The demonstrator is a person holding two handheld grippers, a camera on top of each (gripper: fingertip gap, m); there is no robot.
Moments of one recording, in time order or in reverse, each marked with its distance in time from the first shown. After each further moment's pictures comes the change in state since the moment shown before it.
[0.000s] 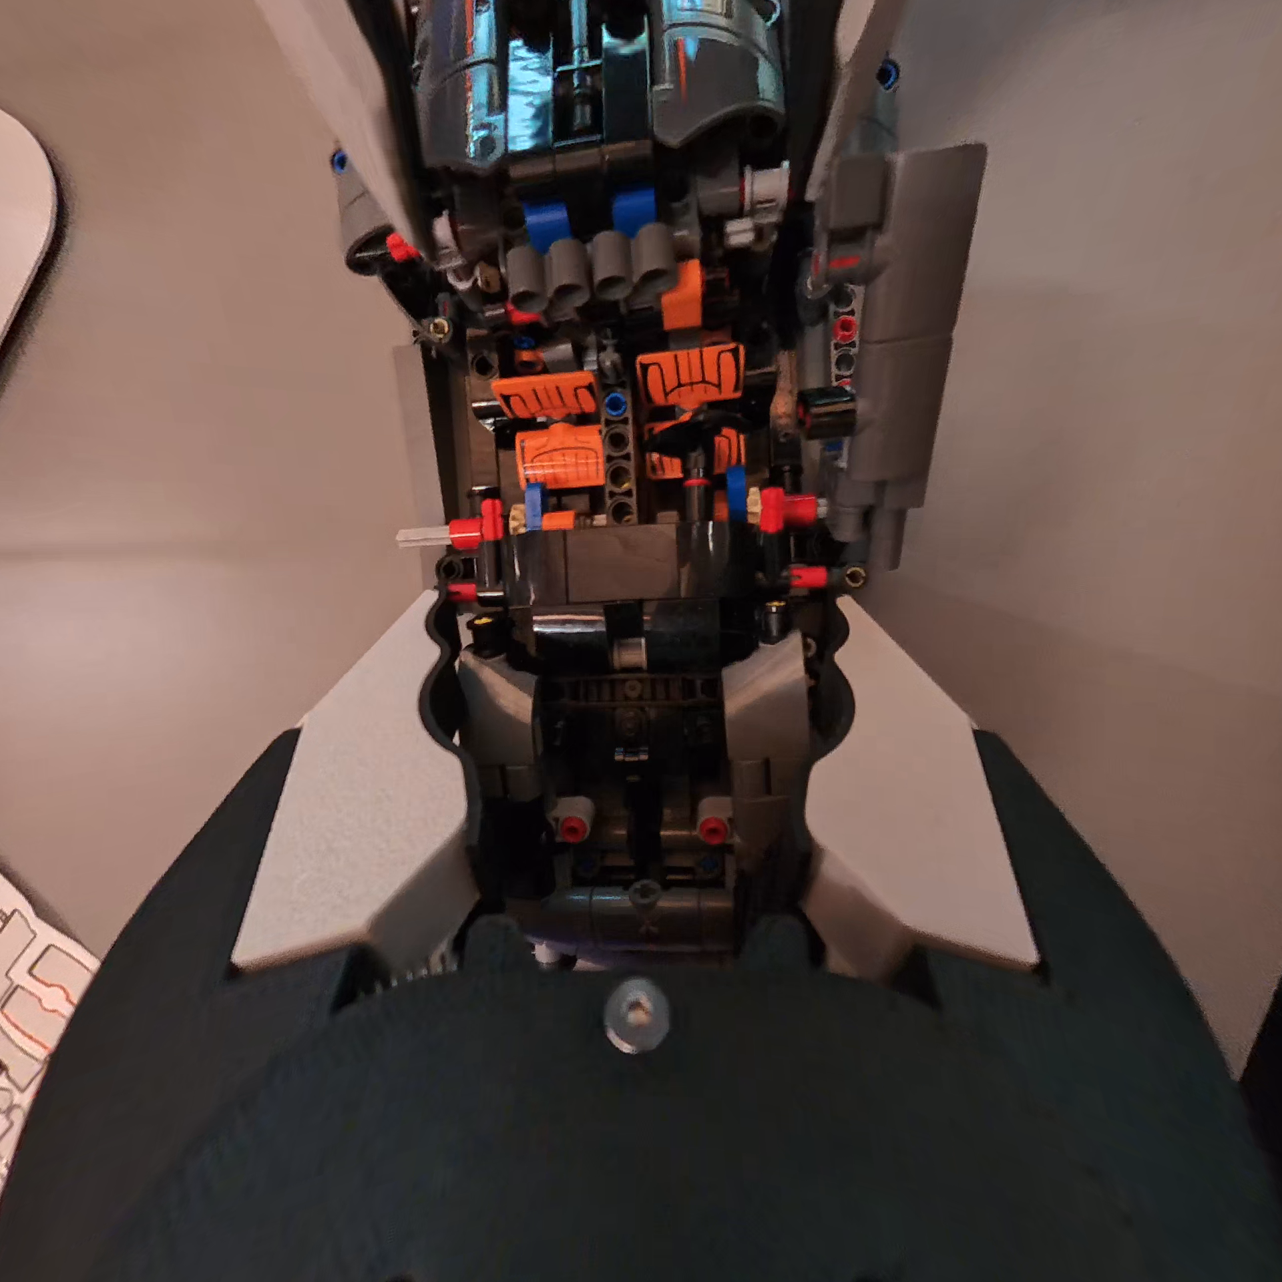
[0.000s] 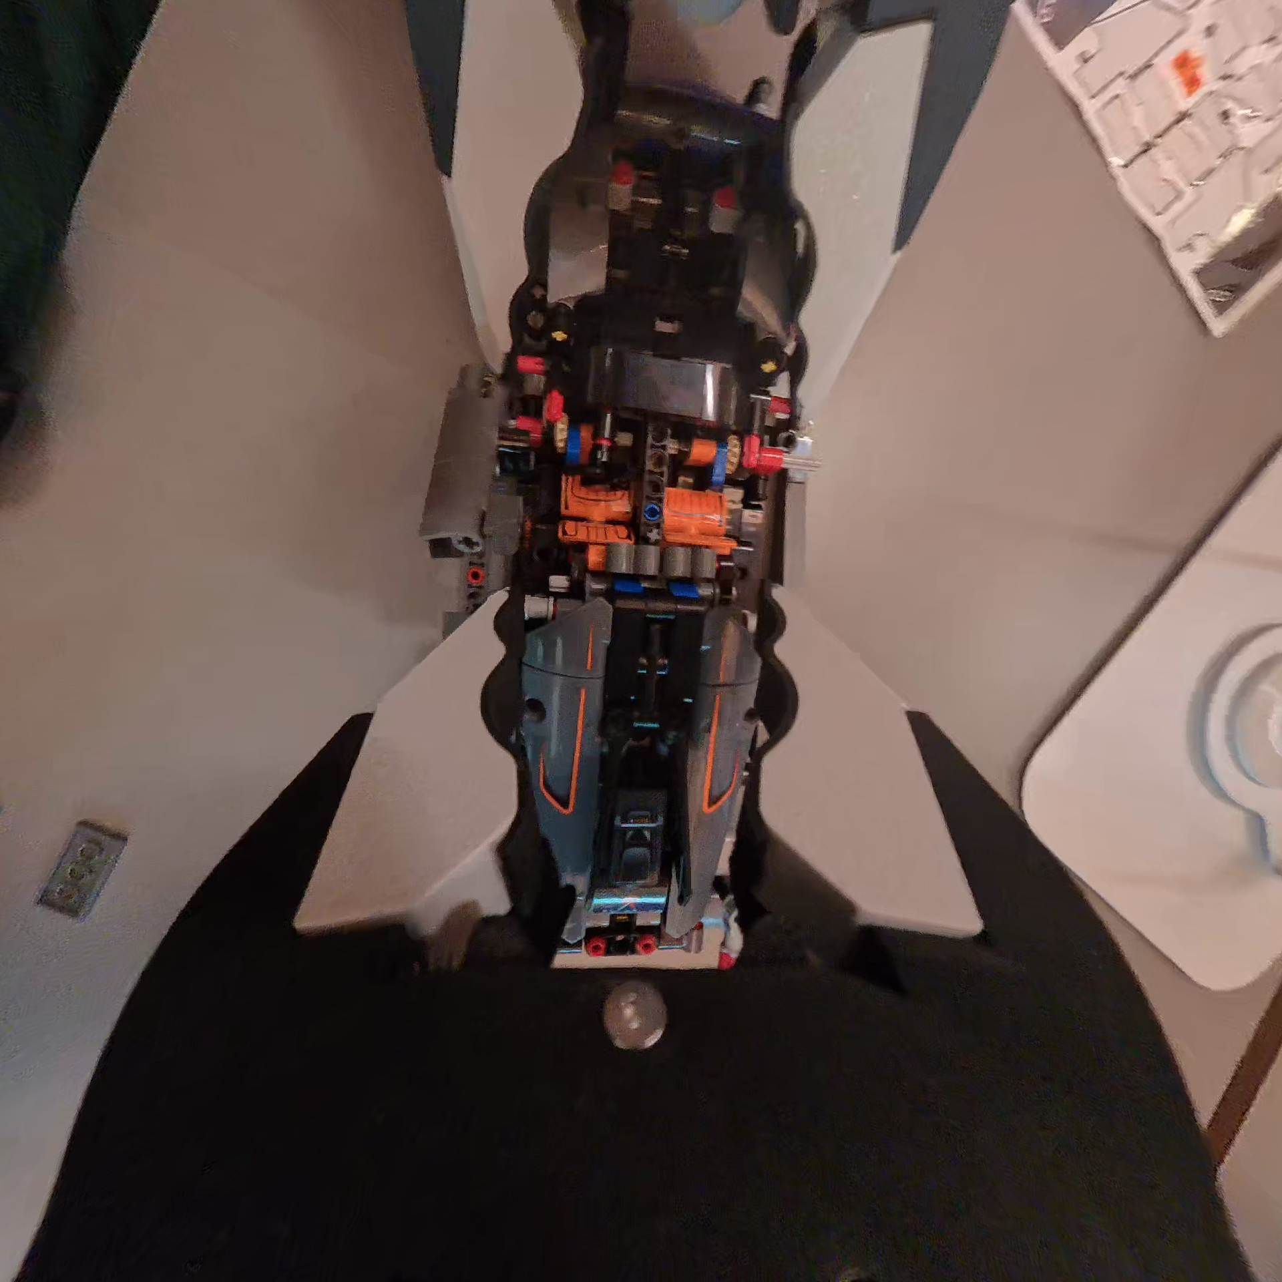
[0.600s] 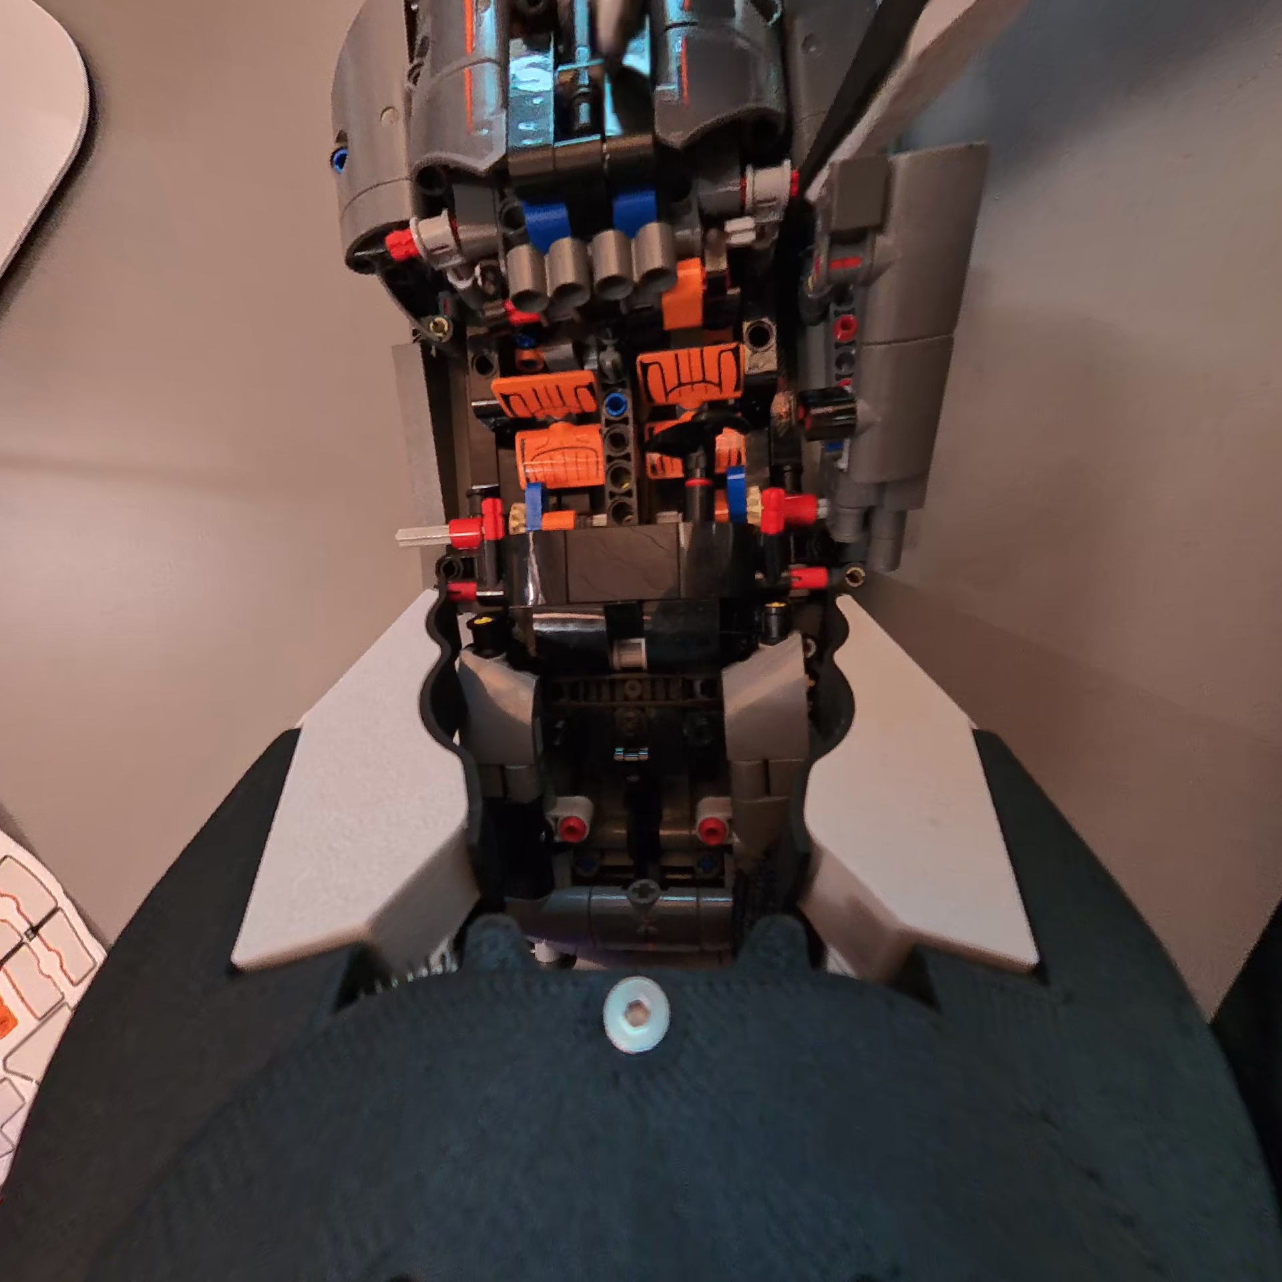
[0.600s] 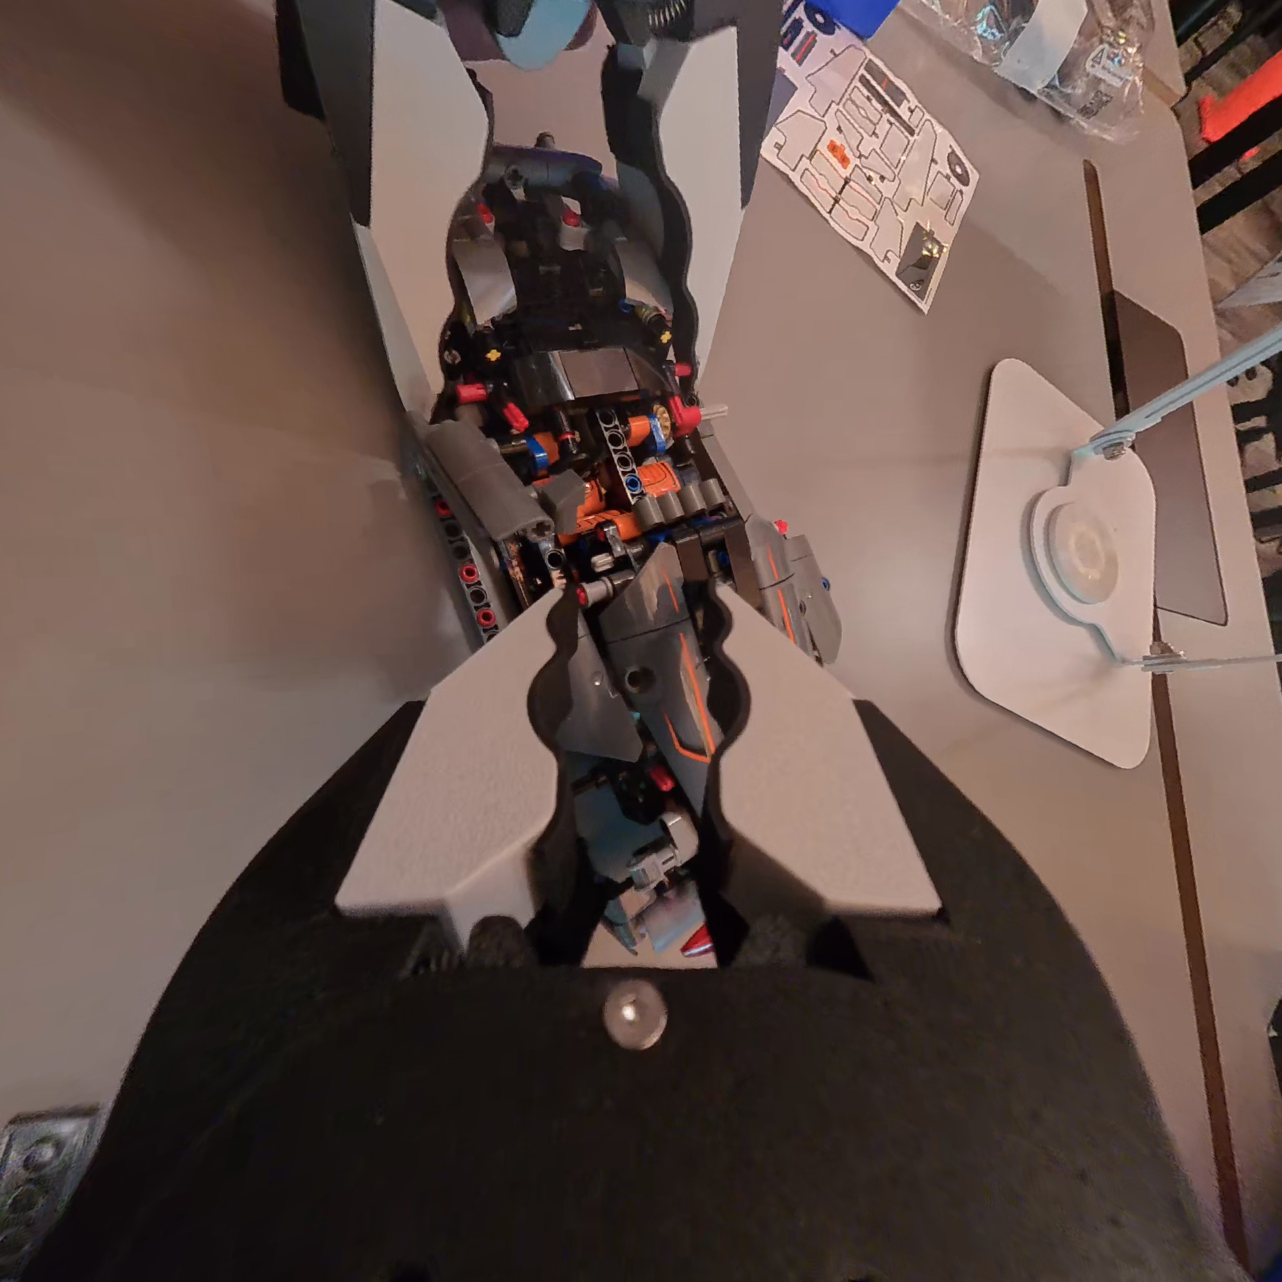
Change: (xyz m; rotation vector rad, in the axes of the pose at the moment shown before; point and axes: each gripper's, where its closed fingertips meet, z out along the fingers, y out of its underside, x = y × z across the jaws) left arm 0.001 0.001 -0.001 -0.016 -0.062 -0.102; right arm -0.010 0.006 -0.009 0.164 0.426 0.135
